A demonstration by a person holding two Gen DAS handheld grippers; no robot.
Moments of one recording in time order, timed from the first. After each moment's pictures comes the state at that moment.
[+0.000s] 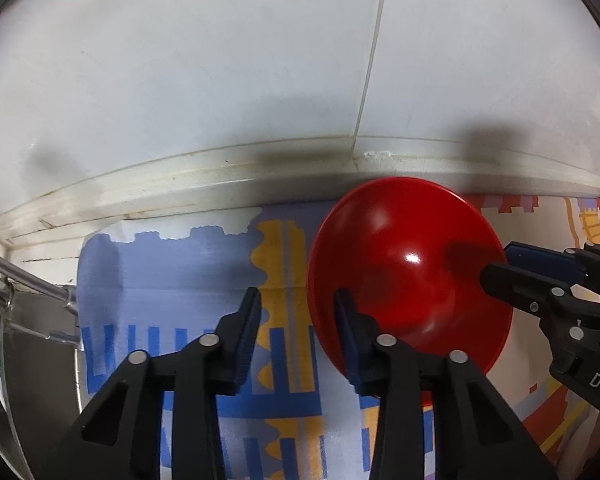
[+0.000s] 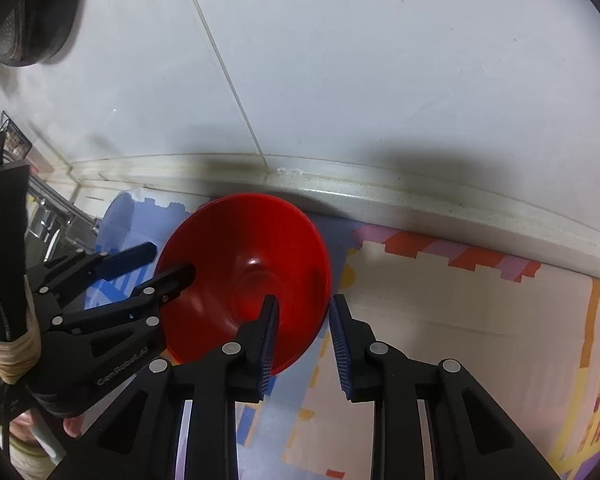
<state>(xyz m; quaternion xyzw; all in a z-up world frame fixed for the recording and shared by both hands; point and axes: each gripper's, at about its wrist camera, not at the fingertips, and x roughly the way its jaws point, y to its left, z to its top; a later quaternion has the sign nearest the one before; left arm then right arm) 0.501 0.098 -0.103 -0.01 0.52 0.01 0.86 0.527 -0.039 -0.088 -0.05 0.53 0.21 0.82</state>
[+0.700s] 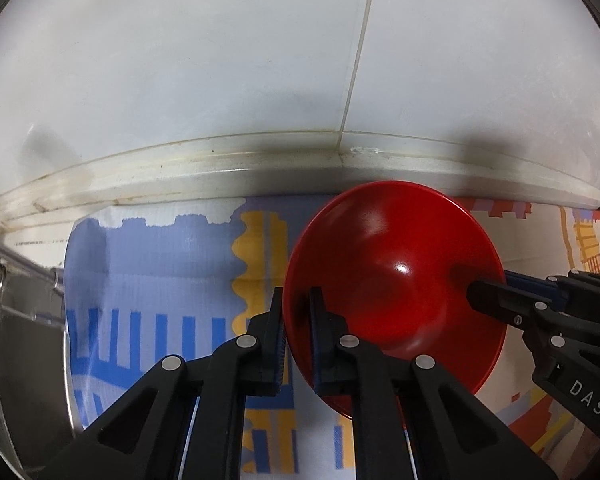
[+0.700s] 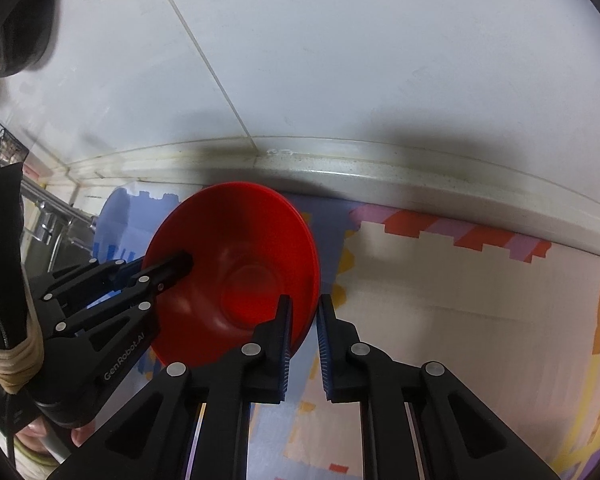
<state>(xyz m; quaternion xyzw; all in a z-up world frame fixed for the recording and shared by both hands) 0.500 0.088 -0.105 -0.04 0.53 0.01 0.85 0.531 -0.044 -0.098 -0.03 0.56 0.21 0.80</state>
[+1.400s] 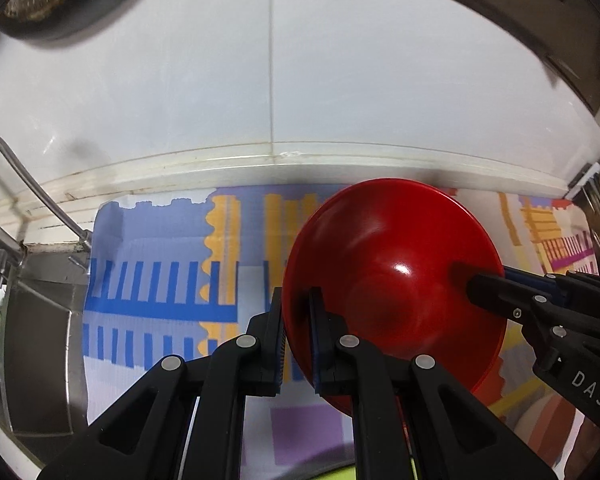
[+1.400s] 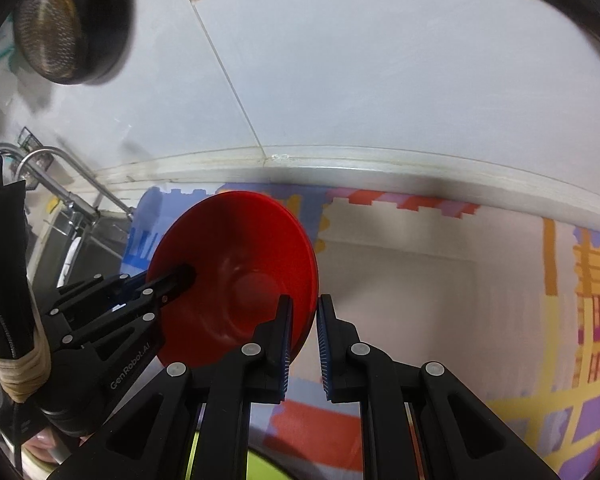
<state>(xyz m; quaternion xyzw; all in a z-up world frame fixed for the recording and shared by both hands) 0.420 0.043 -0.052 -0.05 0.48 -0.01 0.87 0.453 -0.094 -0.036 -0.01 0.52 0.20 0.83</state>
